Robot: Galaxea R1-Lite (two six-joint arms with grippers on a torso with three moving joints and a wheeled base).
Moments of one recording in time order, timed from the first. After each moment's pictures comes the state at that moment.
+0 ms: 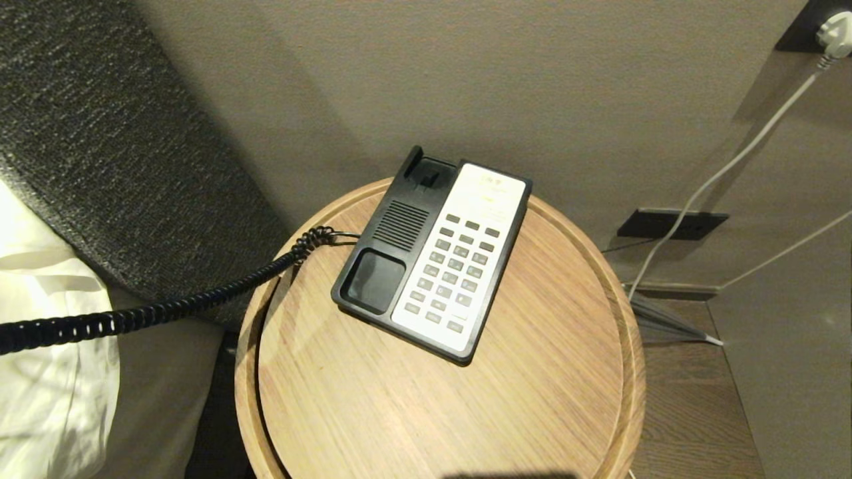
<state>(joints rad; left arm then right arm) -0.86 0.92 -1.50 0.50 0.35 -0.46 -0.01 0.01 0.00 -0.05 0.01 0.02</state>
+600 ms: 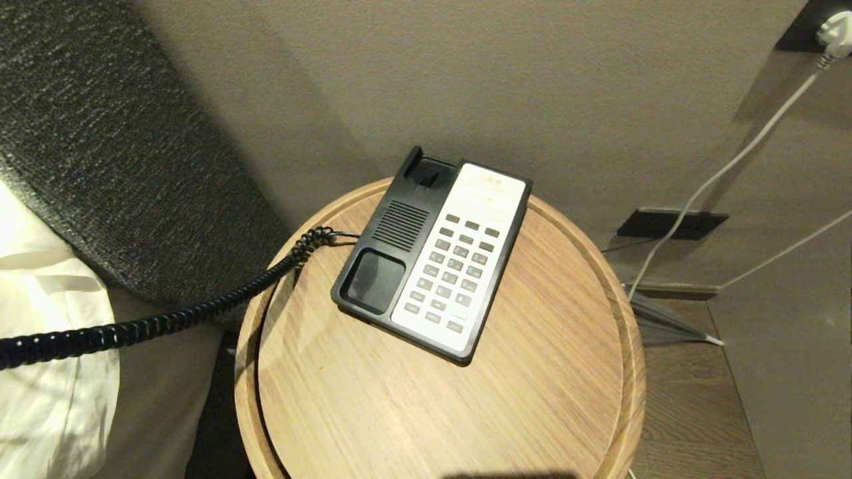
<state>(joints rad) -0.86 0.89 -1.49 0.51 0.32 -0.44 -0.01 0.01 -0.04 -0.08 0.01 0.05</state>
